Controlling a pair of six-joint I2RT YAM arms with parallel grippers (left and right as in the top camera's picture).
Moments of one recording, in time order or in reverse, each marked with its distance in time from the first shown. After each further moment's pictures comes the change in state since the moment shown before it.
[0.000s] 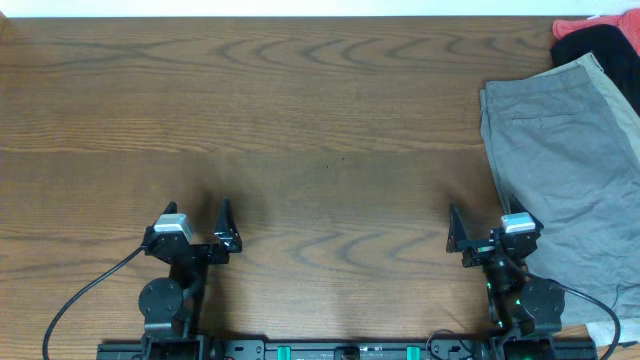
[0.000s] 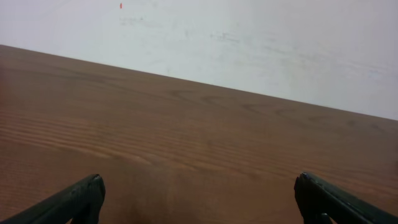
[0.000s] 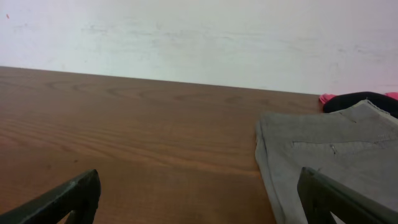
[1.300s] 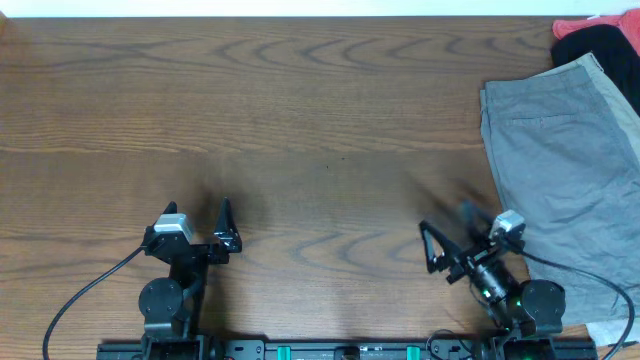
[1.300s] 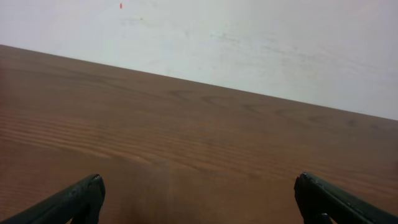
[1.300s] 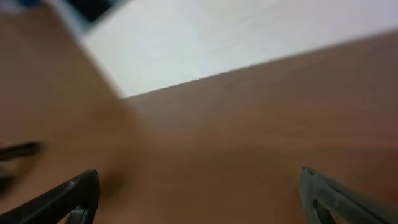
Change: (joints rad) left arm 0.000 0.000 0.000 0.000 0.000 0.000; right arm 0.000 0.000 0.000 0.023 -0.453 0.560
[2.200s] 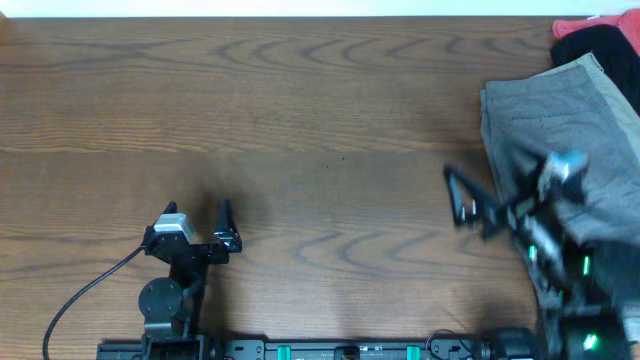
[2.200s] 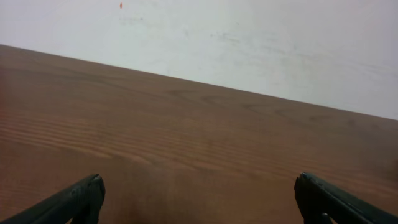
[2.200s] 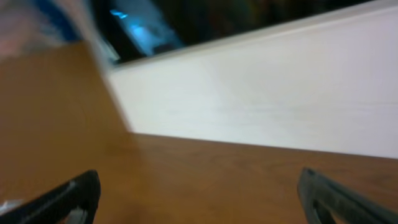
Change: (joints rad) left arm 0.000 0.000 0.001 -0.001 0.000 0.000; right arm 0.000 0.640 0.772 -0.107 0.092 -0.243
